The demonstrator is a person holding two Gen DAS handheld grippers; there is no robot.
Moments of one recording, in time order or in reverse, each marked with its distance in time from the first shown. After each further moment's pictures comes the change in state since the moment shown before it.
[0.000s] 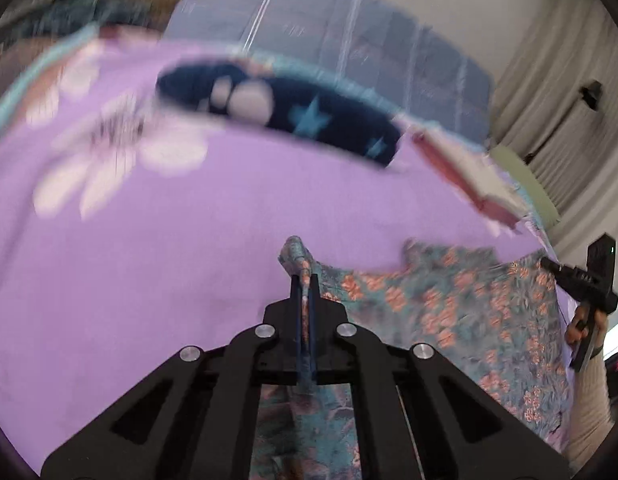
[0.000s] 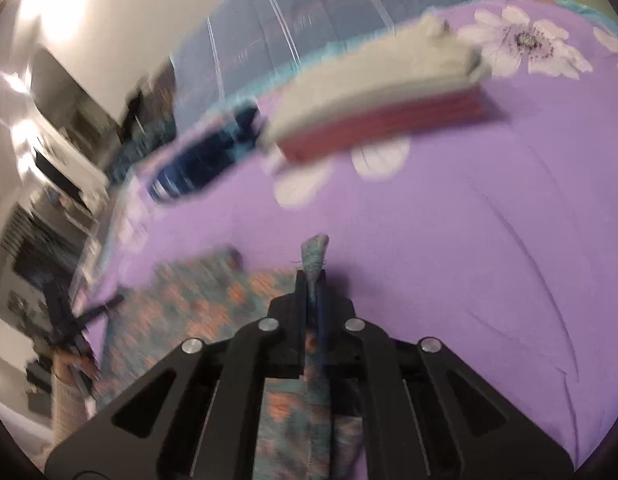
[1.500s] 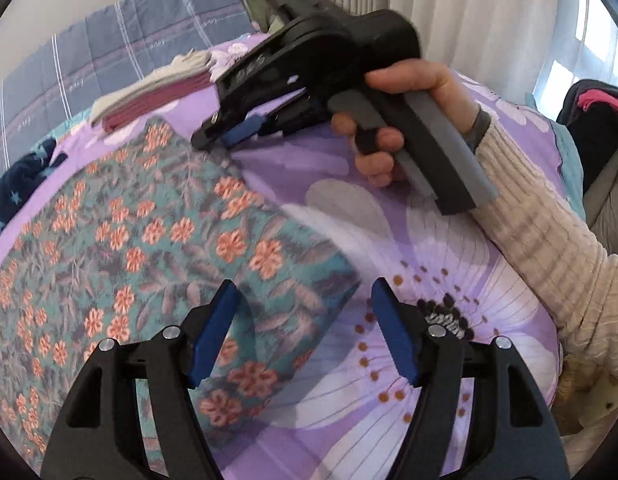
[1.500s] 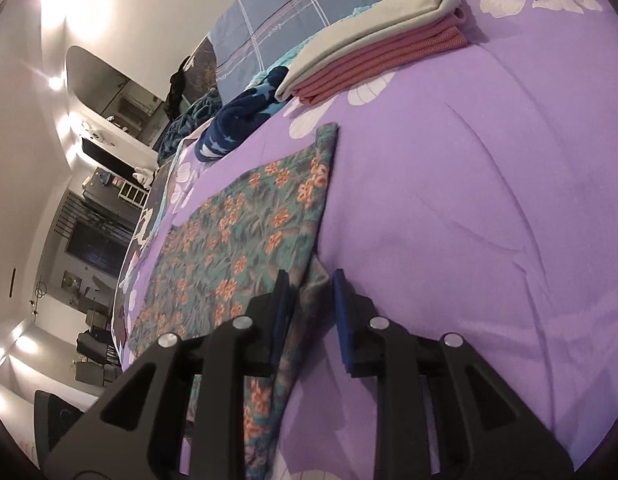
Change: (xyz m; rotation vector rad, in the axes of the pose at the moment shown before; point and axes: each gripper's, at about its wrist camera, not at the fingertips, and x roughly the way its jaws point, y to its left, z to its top) left arm 0.013 -0.390 -0.202 0.737 0.190 -0.211; right arm -0.020 -0.055 -0.045 0.043 0.236 0.173
